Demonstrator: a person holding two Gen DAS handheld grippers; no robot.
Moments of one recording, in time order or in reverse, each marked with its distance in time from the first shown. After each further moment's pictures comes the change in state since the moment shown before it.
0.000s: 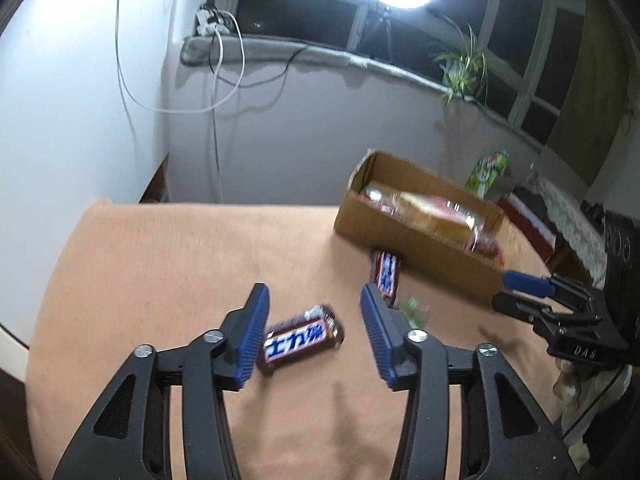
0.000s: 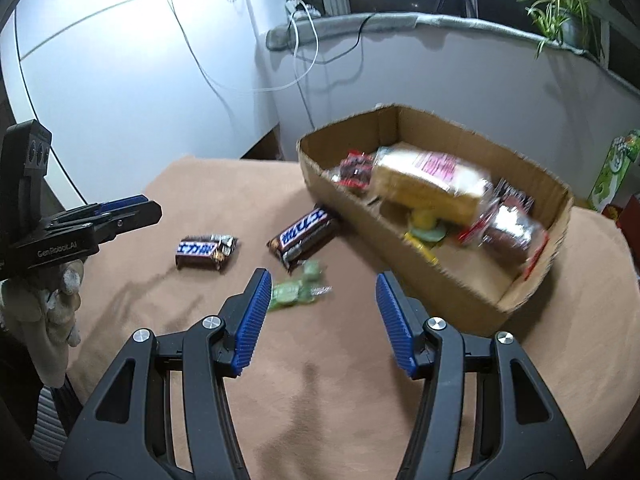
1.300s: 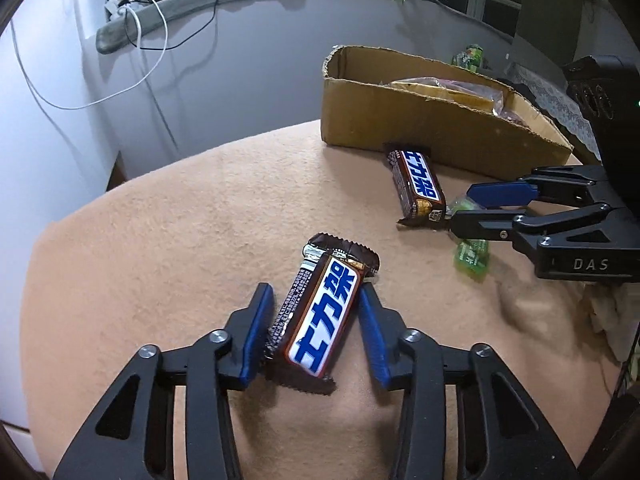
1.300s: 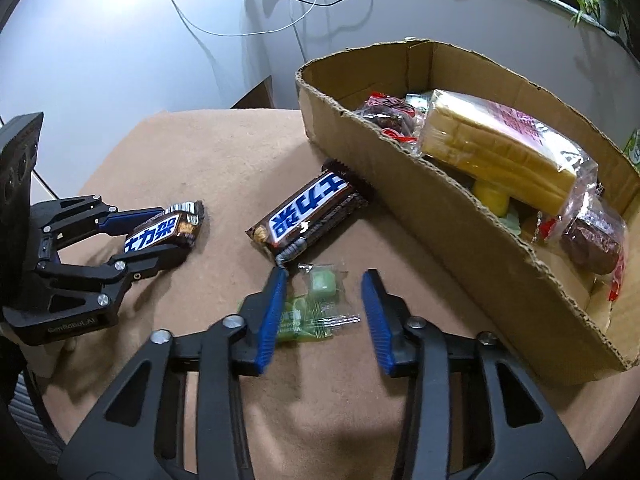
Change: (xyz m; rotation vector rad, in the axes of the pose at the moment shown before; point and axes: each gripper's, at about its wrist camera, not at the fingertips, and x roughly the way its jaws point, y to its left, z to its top) left arm 0.074 0.001 -0.029 0.307 0.188 -0.027; right arm 0.095 0.014 0.006 -0.019 0.148 -0.033
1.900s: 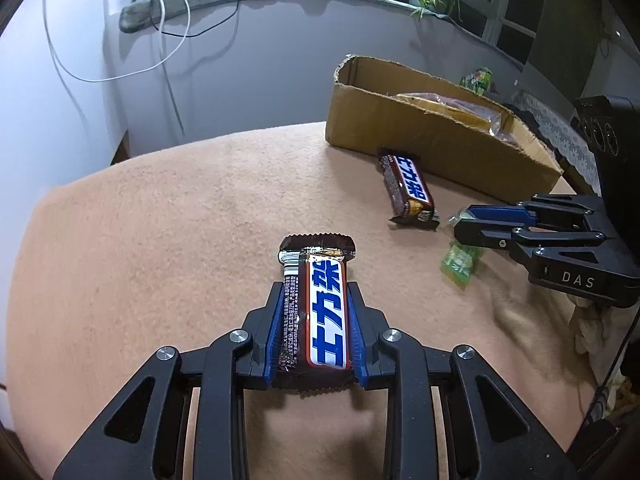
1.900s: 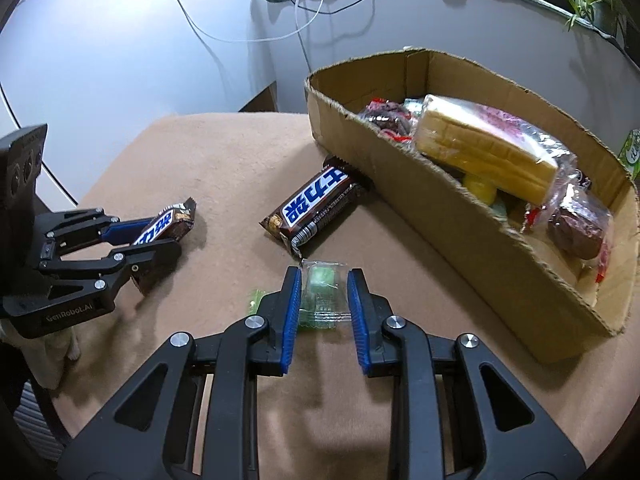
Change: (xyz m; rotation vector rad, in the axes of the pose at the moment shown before) left arm -0.014 0.001 -0.010 -0.112 -0.022 -0.030; right arm -0.024 -0.001 -0.011 0.006 -0.030 0.015
